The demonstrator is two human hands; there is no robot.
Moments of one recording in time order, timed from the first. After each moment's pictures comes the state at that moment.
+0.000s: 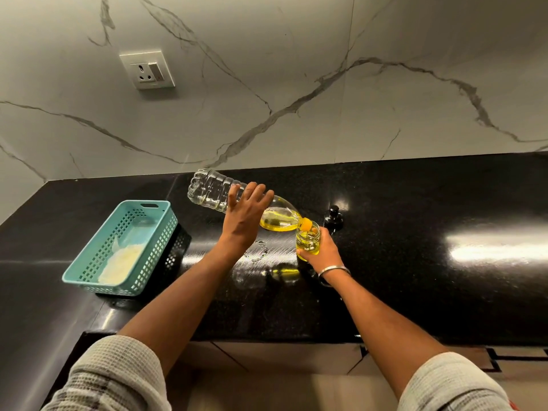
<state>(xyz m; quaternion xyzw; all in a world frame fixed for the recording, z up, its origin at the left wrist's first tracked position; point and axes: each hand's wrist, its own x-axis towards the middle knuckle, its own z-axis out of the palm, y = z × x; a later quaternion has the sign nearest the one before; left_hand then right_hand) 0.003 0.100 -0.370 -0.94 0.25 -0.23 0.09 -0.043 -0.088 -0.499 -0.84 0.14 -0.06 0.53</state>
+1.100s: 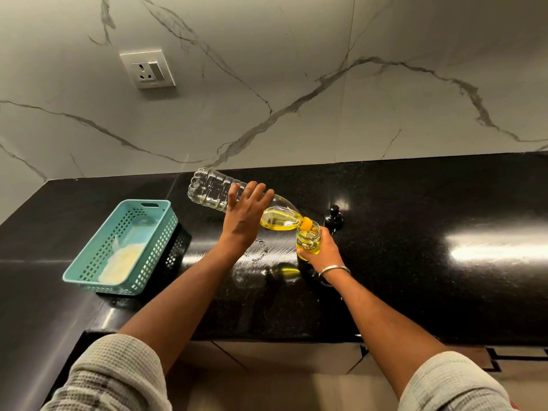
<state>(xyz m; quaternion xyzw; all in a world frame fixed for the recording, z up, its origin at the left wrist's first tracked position) 0.003 0.100 -0.370 -0.94 0.25 -0.22 0.08 -0.045 -0.088 -0.496 -0.83 0.14 -0.06 0.53</state>
